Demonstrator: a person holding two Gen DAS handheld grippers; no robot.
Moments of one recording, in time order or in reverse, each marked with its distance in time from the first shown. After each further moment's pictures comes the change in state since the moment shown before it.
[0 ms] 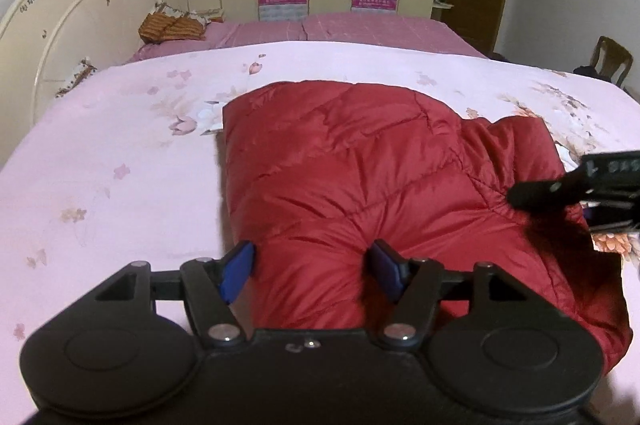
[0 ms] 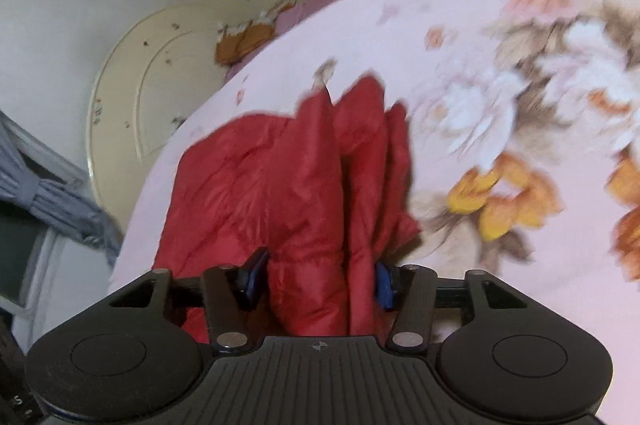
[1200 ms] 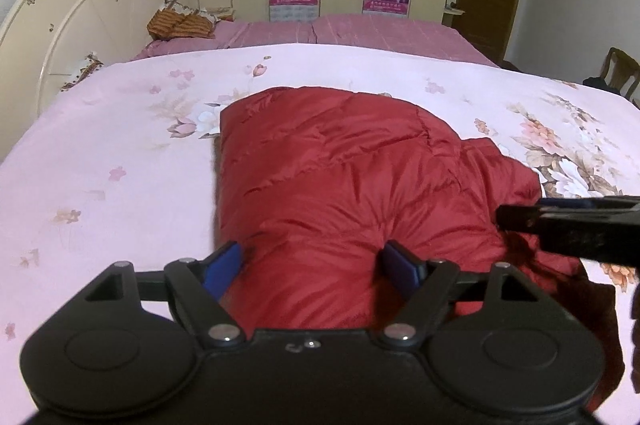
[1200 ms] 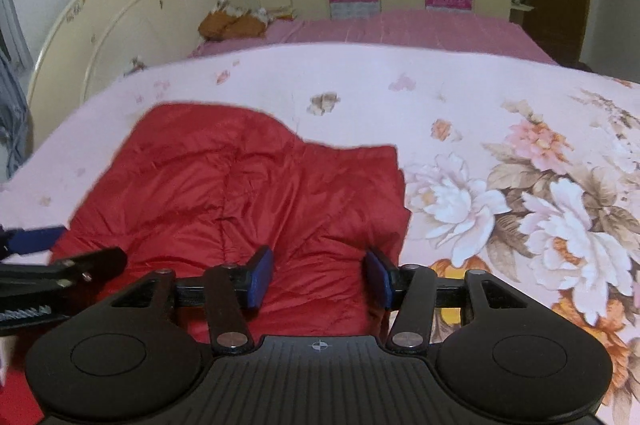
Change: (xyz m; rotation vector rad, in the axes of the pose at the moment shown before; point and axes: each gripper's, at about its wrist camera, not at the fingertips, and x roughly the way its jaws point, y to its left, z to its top) left arm 0.008 -0.004 0.008 -0.040 -0.006 0.011; right arm 0.020 0.062 -0.028 -0.433 -0.082 -0.274
